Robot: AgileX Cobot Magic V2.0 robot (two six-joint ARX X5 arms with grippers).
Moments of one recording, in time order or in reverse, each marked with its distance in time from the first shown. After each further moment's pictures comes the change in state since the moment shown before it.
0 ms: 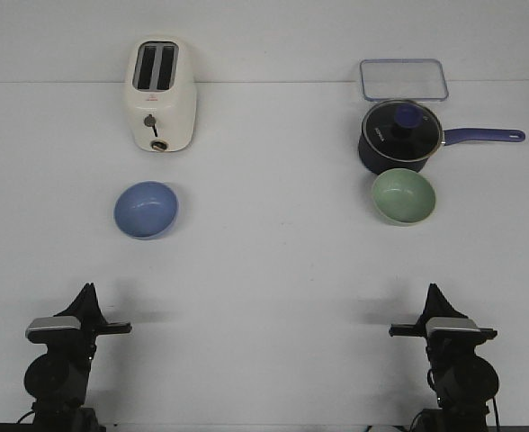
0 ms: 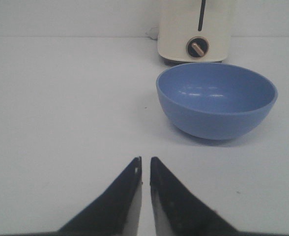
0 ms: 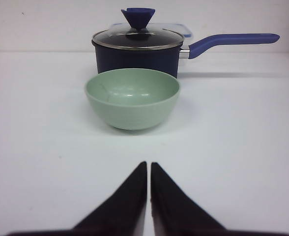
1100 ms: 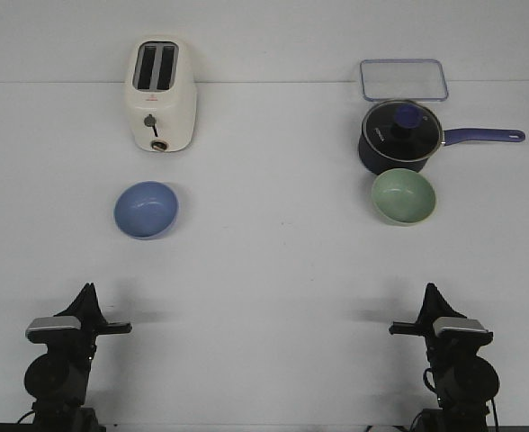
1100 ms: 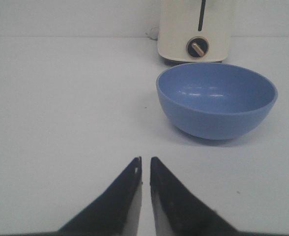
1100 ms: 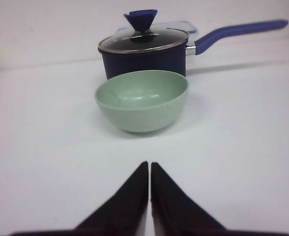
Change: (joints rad) left arm 0.000 0.000 0.000 0.000 0.000 0.000; right arm 0.000 0.000 0.000 0.009 -0.027 0.171
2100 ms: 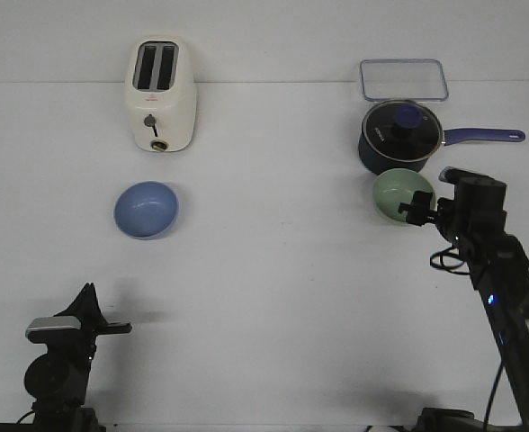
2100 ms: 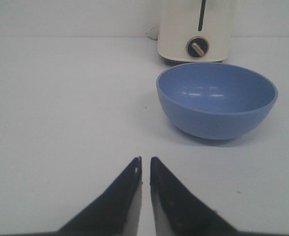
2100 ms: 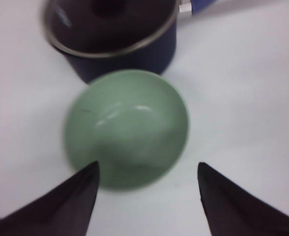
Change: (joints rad) left arm 0.000 0.000 0.000 0.000 0.000 0.000; right arm -0.033 1.358 1.104 -0.410 0.026 0.037
